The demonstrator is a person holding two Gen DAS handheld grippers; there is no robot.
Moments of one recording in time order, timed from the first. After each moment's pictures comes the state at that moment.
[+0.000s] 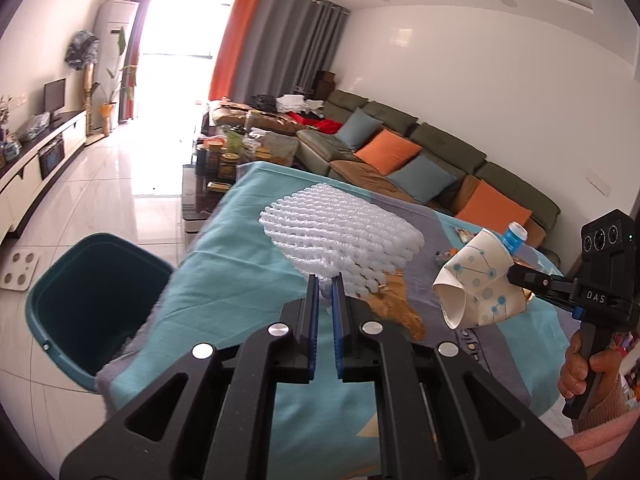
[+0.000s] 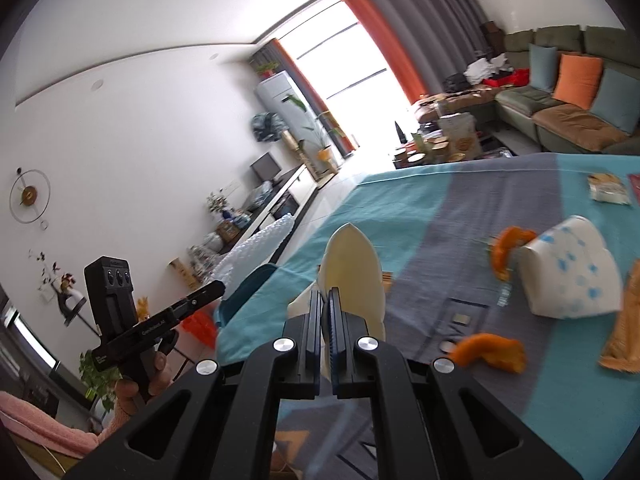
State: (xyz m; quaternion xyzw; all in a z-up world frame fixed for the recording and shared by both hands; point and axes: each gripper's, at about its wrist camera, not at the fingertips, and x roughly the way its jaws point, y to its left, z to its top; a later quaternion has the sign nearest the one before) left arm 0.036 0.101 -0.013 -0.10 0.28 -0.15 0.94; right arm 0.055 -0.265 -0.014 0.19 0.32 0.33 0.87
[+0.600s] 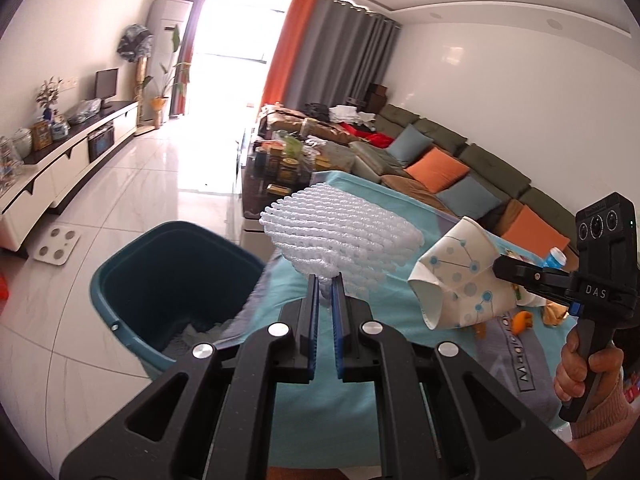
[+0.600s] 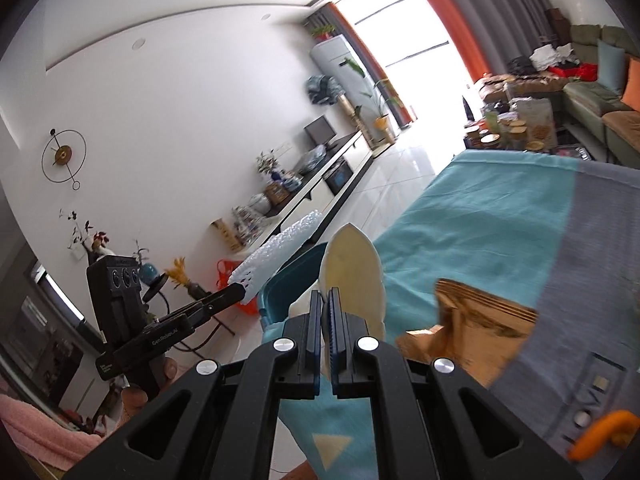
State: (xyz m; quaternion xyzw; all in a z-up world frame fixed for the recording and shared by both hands) left arm 0.014 0.177 -0.016 -0.13 0.28 -0.06 0.95; right arm 0.097 -0.158 -0.010 0.15 0.34 0.43 0.82
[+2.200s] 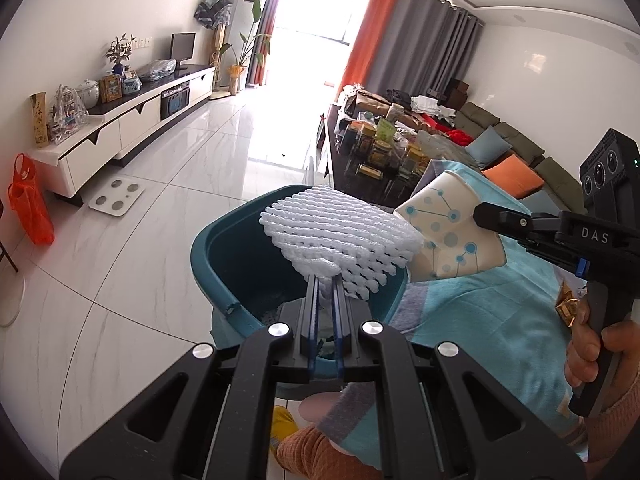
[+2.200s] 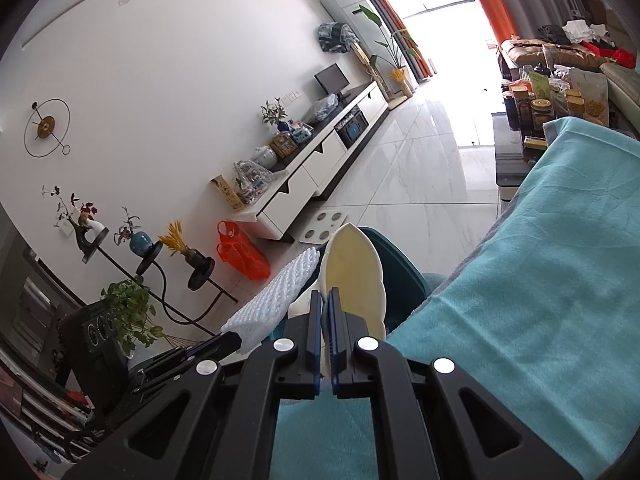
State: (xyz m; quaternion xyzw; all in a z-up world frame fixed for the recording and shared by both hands) left arm 0.026 0.270 -0.069 -0.17 0.33 0.07 0.93; right arm 0.158 0.013 -0.032 0.10 0.41 0.45 0.78
